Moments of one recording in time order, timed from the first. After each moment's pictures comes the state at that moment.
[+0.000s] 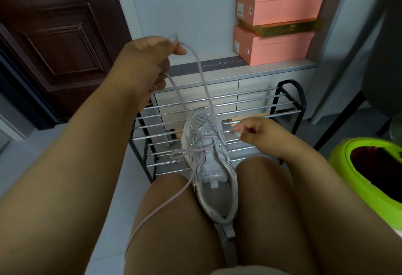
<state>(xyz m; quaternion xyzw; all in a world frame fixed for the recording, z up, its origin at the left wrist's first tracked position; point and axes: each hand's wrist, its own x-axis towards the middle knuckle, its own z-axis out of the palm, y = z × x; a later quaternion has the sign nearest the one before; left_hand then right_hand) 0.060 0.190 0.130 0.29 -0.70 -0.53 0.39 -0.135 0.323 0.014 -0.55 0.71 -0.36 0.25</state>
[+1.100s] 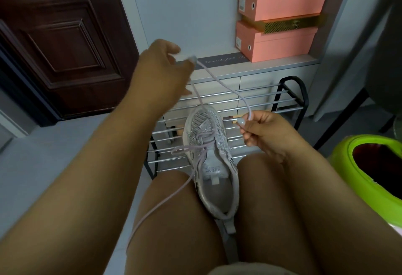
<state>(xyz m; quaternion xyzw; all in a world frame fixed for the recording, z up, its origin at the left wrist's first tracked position) 0.046 0.224 0.120 0.41 -0.76 -0.33 0.38 -0.129 0.322 0.004 -0.35 0.55 -0.62 0.44</state>
